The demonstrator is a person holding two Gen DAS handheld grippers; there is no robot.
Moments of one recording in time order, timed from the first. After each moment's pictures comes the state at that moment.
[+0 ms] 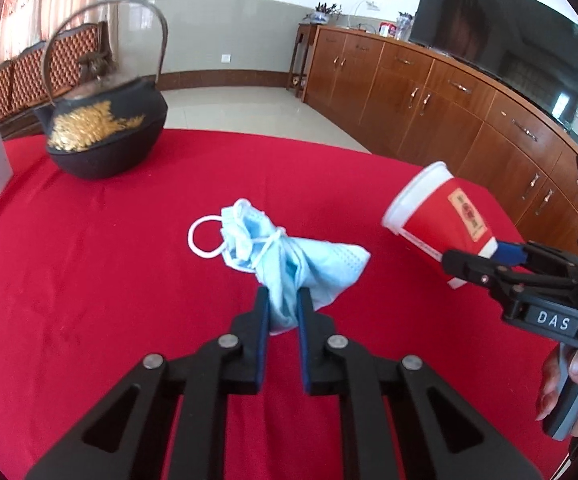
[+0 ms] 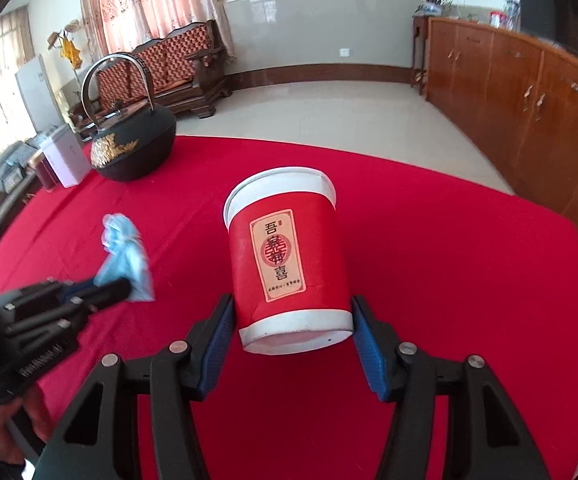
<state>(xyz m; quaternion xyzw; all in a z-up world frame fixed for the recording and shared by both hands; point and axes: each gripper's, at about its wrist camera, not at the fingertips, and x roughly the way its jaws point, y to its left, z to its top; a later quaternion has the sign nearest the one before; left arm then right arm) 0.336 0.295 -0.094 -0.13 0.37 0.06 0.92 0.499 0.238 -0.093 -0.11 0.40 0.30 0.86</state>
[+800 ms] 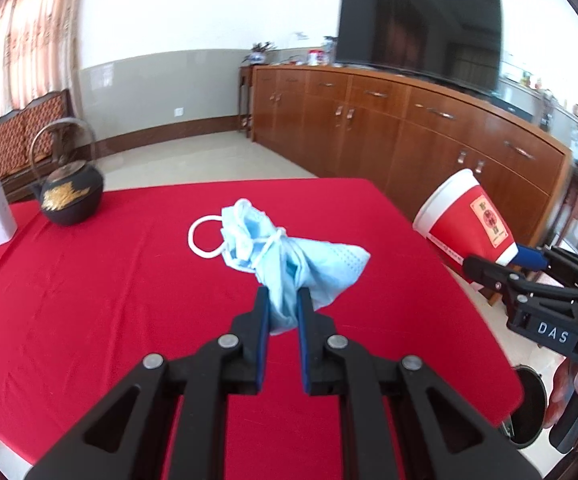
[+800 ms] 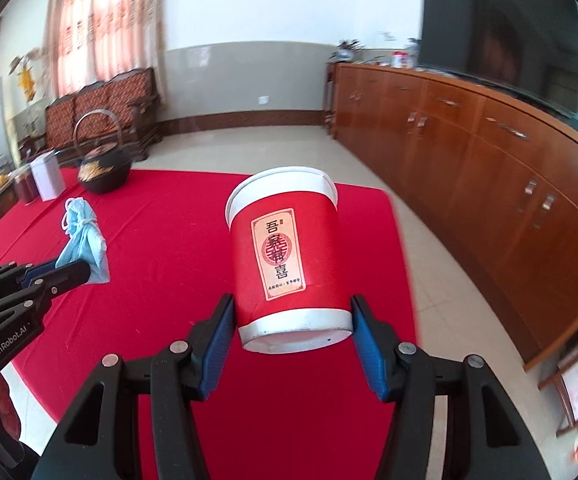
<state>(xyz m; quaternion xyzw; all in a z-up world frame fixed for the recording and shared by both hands) 0.247 0.126 -0.023 -0.05 0.31 0.00 0.95 0.336 0.028 -0.013 -0.10 0.31 0.17 0.93</state>
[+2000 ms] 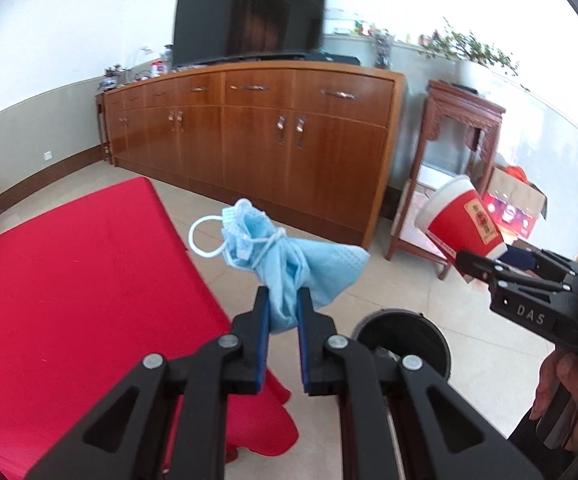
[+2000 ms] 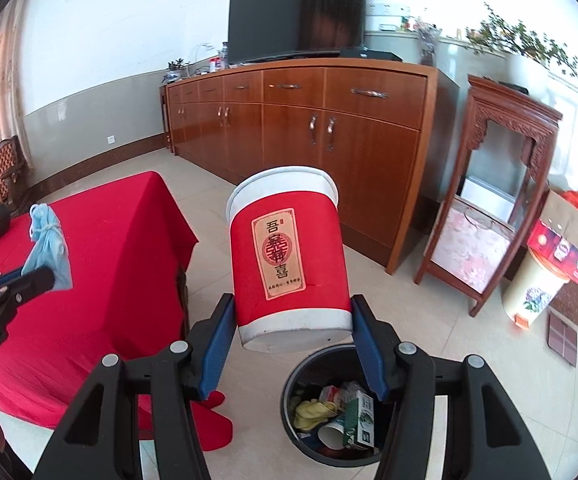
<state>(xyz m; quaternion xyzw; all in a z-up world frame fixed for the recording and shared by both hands) 0.168 -0.113 -0.020 0.03 0.29 -0.22 0.93 0.138 -0.300 -0.010 0.00 0.30 -0.08 0.95</state>
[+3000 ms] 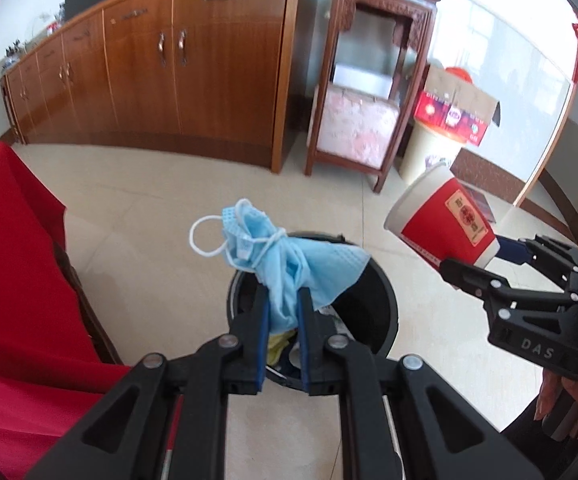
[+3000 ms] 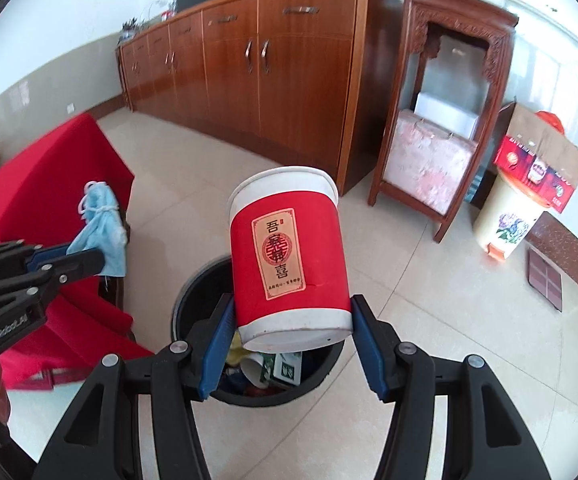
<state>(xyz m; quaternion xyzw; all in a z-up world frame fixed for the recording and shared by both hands) 0.179 -0.281 -0.124 0.09 0.40 -0.33 0.85 0.093 -0.439 -0.127 0.03 0.39 -0.12 0.91</state>
